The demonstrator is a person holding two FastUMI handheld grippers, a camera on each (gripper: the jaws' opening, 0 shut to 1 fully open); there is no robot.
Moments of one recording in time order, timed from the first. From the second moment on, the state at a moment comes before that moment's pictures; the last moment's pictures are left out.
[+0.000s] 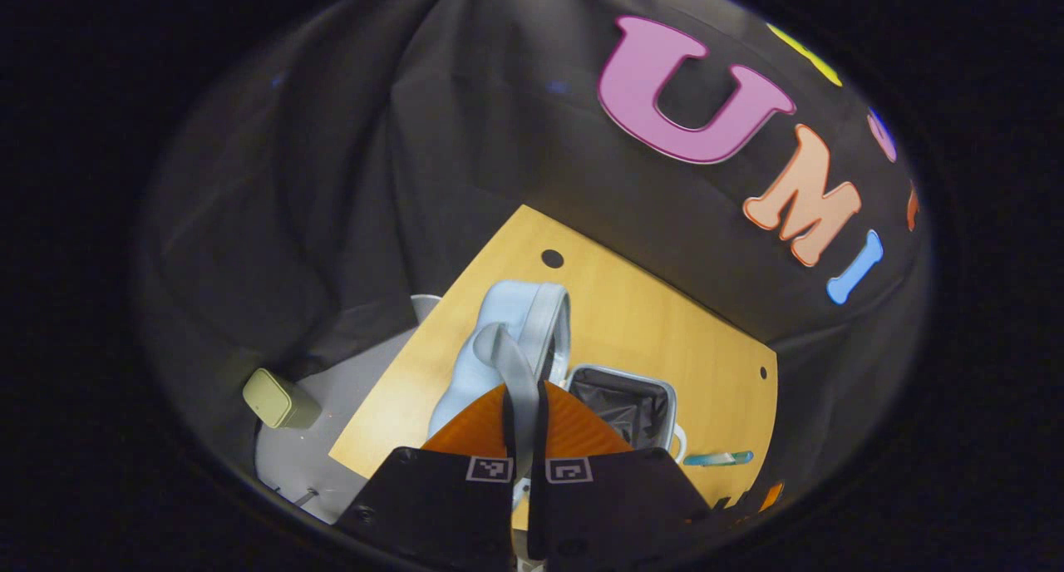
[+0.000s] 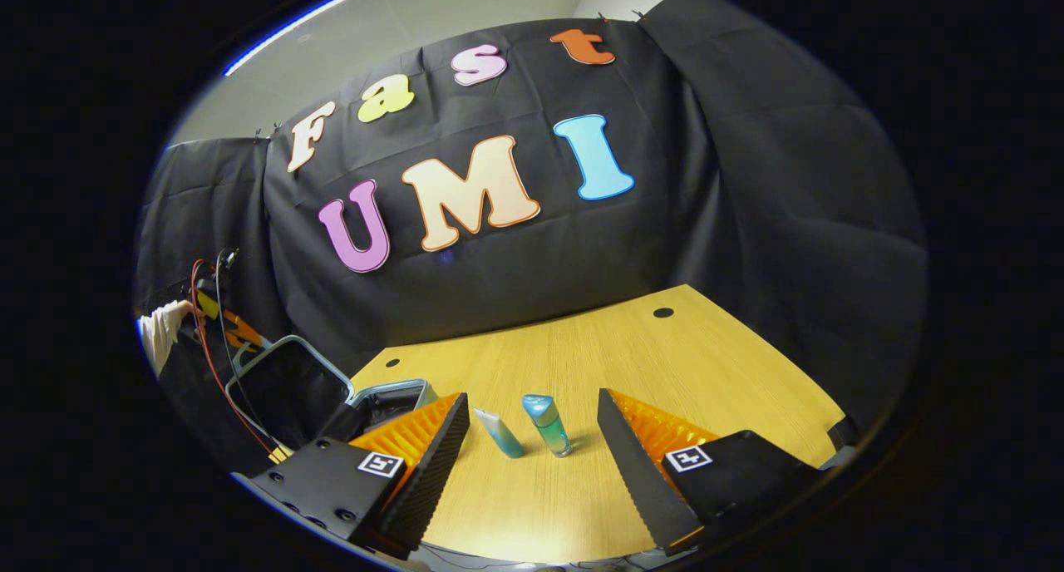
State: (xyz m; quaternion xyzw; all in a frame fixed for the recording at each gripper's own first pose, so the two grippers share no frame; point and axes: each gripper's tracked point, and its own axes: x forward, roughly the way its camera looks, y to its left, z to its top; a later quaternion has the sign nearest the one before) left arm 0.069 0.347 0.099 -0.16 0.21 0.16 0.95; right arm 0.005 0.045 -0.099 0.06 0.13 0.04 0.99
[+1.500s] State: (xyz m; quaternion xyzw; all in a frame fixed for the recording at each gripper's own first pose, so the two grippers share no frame) left arm 0.002 0.482 -0.018 -0.02 0.22 0.33 0.92; right arm 0.043 0.065 -0.130 0.06 0.16 0.06 0.98
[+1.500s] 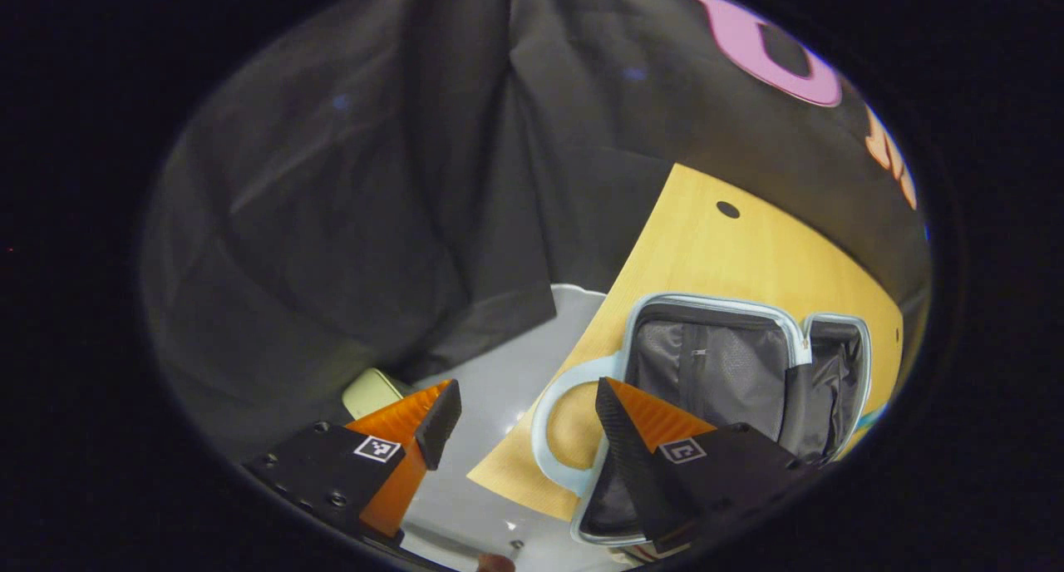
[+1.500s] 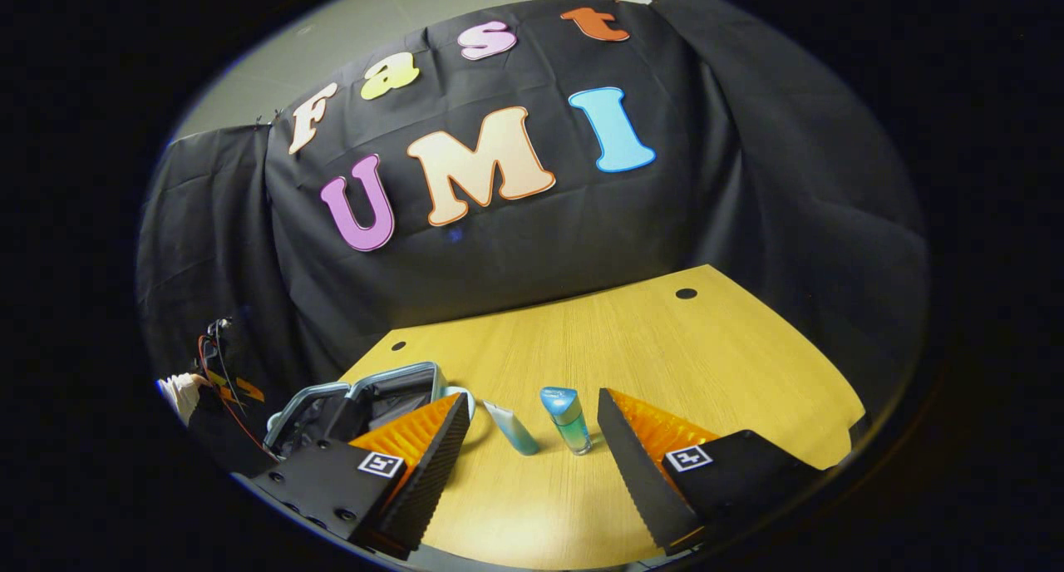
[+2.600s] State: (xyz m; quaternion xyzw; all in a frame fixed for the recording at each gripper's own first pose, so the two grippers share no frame) left arm 0.140 -0.050 -0.123 0.07 0.16 -0.08 0.98; right arm 0.064 0.004 -0.182 0.10 0.21 0.06 0.97
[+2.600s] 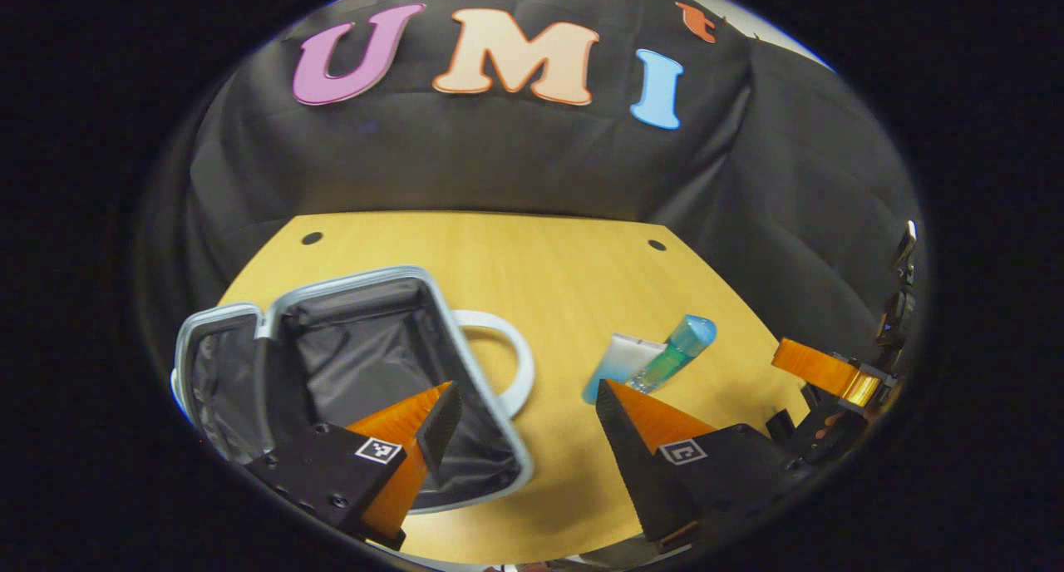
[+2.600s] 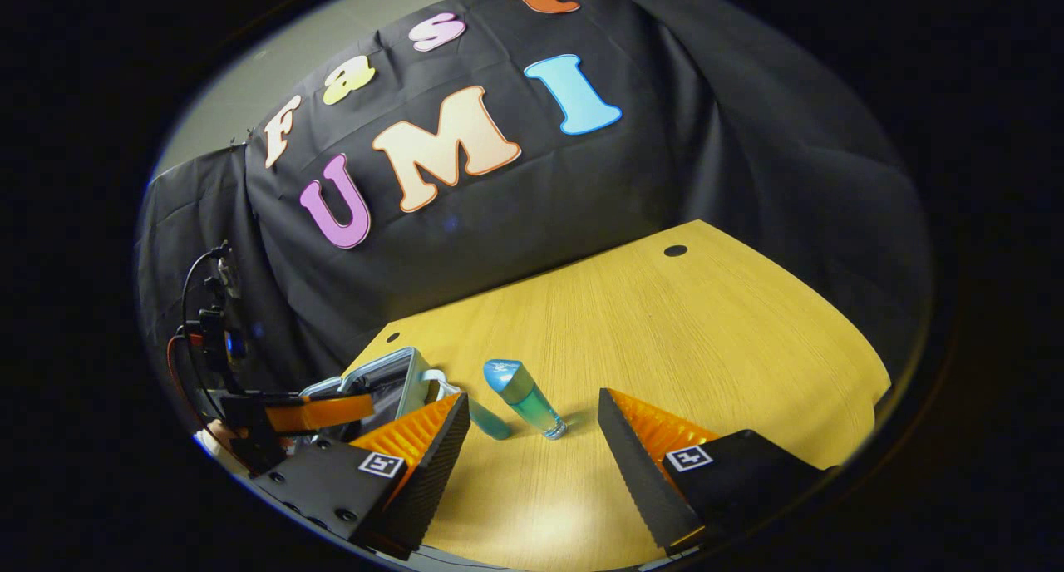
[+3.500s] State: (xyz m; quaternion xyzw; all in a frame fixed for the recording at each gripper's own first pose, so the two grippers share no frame) left arm 0.230 -0.100 -0.223 0.06 0.20 -0.06 0.98; right arm 0.078 -0.010 -0.215 0.08 0.23 0.08 0.97
